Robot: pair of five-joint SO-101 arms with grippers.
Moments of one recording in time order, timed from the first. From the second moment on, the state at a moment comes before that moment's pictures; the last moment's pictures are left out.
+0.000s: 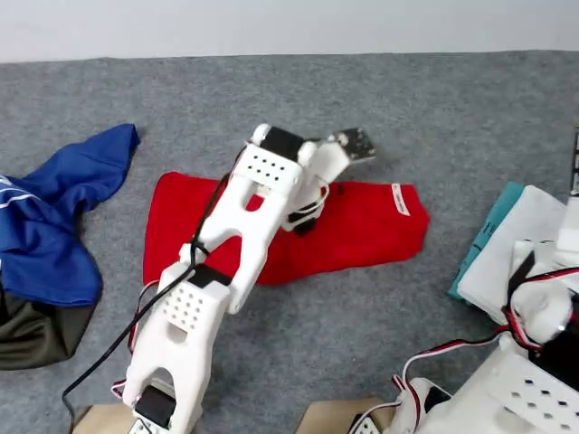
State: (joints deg) left arm 24.0 46.1 -46.9 98.6 -29.1; right arm 32.0 -44.4 -4.2 100.4 23.5
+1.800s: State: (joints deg) left arm -15.0 47.2 -29.8 92.4 -15.8; right arm 32.0 -44.3 -1.8 100.4 23.5
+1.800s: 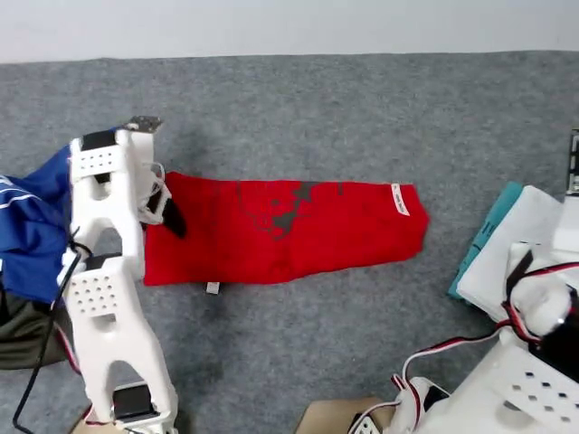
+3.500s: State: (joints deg) left arm 33.8 31.7 -37.8 90.1 -6.5; right arm 32.0 -44.3 -1.8 100.4 23.5
